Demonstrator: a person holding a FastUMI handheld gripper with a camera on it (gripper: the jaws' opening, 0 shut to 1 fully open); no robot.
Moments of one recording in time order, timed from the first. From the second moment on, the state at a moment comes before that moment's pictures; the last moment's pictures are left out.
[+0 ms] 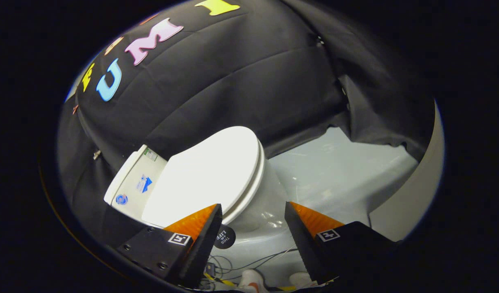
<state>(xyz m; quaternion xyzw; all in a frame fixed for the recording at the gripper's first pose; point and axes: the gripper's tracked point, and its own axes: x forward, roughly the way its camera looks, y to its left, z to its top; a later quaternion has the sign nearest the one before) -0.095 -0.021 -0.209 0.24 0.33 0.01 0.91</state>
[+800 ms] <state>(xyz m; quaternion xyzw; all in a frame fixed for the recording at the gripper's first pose) -0.108 0.024 -0.232 0.40 0.37 0.03 0.84</state>
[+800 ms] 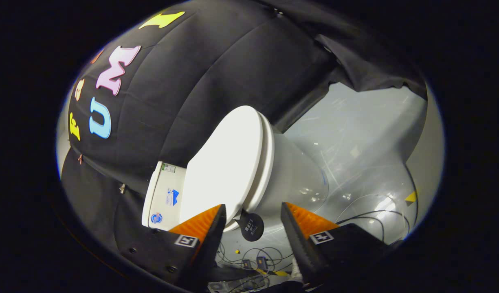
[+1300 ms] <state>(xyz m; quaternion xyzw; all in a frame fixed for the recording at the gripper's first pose) -0.114 0.041 -0.250 0.47 0.40 0.04 0.79</state>
